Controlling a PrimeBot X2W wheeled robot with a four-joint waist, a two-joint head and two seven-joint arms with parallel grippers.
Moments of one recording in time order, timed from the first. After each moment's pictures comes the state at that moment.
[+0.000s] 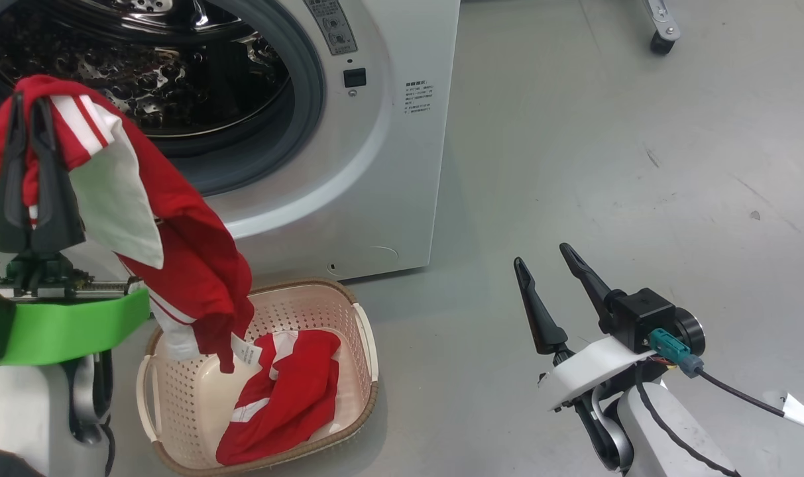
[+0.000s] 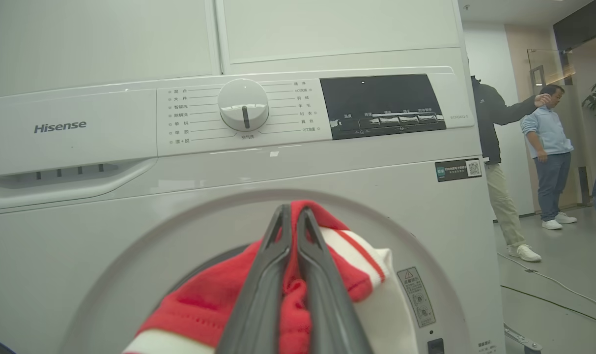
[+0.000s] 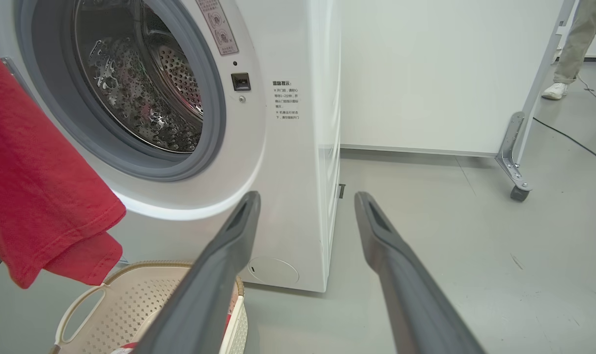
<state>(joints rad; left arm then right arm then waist) -0.29 0.17 -0.03 -0.20 -0.22 0.07 -0.25 -0.21 -0.06 0.36 0.33 0.30 0.02 -0.26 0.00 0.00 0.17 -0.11</state>
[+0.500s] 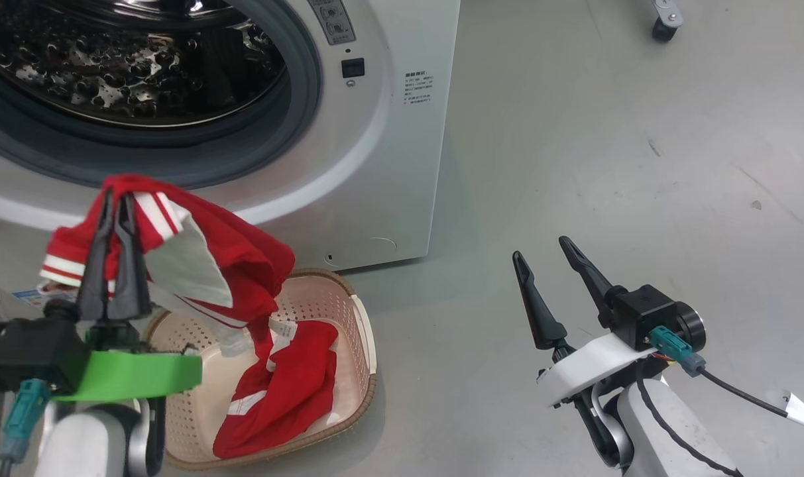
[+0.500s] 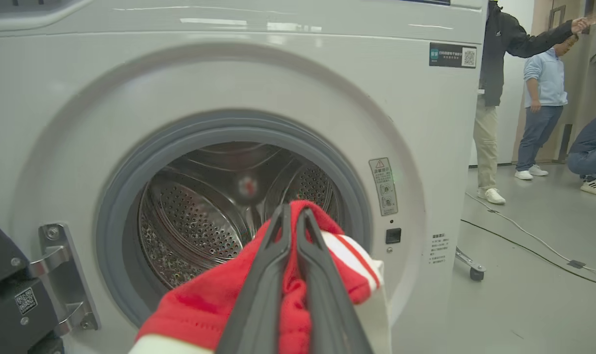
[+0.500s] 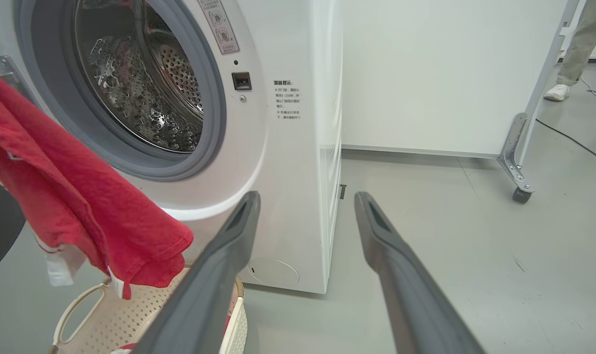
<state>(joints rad) -0.14 0.11 -0.06 -0.16 -0.24 0.08 -0.20 -0.22 -0.06 0.36 0.30 0.29 0.03 -0.26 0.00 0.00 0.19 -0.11</state>
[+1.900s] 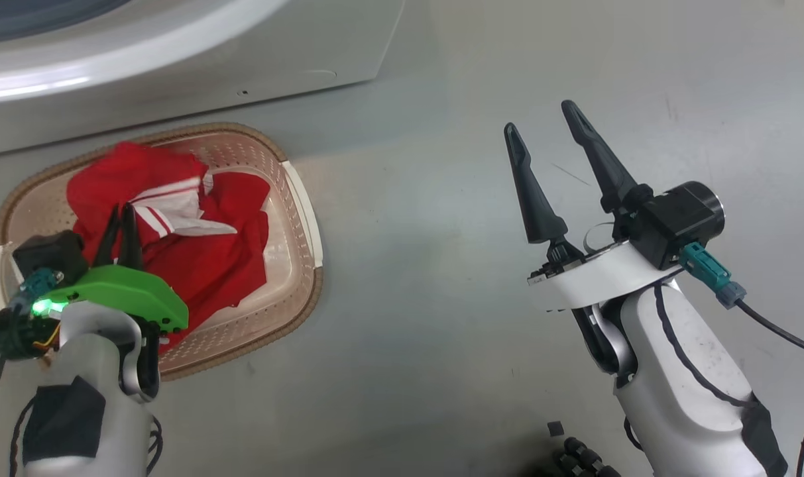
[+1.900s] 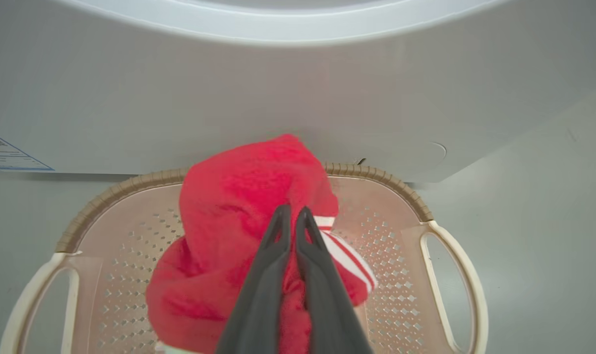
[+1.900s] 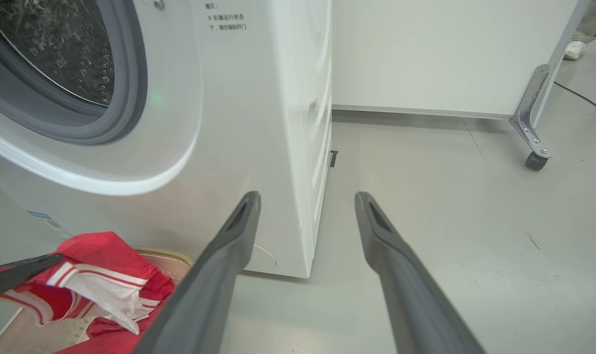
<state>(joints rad) -0.46 0.08 -0.03 0.58 -0.39 0.02 -0.16 -0.40 -0.06 0.37 0.13 0.28 0.02 -0.26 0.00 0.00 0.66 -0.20</state>
